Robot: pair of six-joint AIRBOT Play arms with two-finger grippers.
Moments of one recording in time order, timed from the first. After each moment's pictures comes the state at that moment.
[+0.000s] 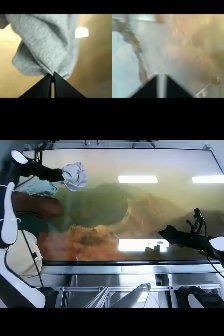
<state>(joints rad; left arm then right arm) 0.09 -1.95 2.05 1.05 -1.24 -1.20 -0.07 -0.79 0.38 -0.69 0.77 1.38</state>
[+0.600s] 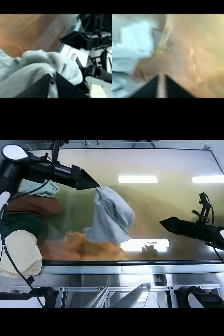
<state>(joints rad) -0.12 -1.57 1.61 0.44 -1.47 -1.09 -0.08 -0.79 0.54 -0.70 0.86 1.21</state>
